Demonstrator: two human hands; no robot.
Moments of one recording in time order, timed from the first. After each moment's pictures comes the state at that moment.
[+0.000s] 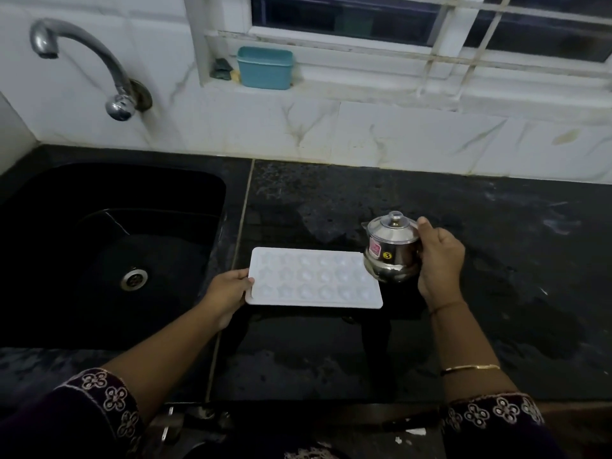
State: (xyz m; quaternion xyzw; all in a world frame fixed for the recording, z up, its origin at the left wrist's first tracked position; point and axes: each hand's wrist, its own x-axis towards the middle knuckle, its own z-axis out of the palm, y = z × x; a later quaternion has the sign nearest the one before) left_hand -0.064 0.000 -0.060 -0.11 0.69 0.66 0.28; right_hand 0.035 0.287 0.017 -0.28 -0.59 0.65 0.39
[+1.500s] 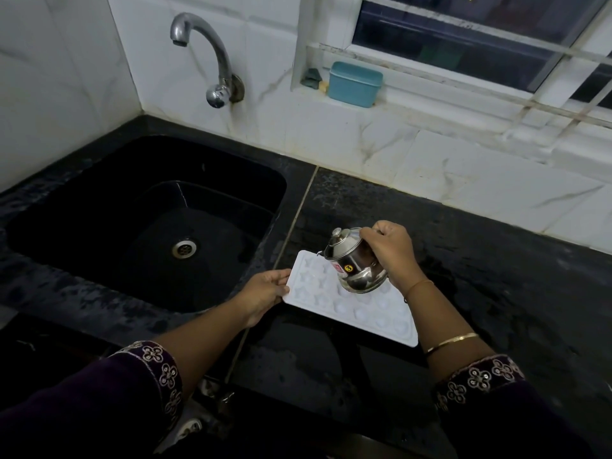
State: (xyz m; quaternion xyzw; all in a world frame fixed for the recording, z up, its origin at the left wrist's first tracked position) left_hand -0.052 -0.012 -0.066 -0.10 0.62 0.73 0.29; right_hand -0.058 0.202 0.034 -0.14 -0.85 0.49 0.10
